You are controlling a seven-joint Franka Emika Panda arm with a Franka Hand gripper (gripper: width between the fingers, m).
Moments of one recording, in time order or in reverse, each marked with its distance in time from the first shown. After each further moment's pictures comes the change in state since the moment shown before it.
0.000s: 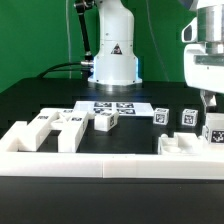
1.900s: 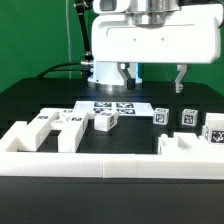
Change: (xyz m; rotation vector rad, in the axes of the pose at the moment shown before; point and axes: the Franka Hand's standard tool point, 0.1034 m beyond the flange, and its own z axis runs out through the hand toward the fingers) arm 0.090 0.064 -0.049 -0.070 -0.041 -0.834
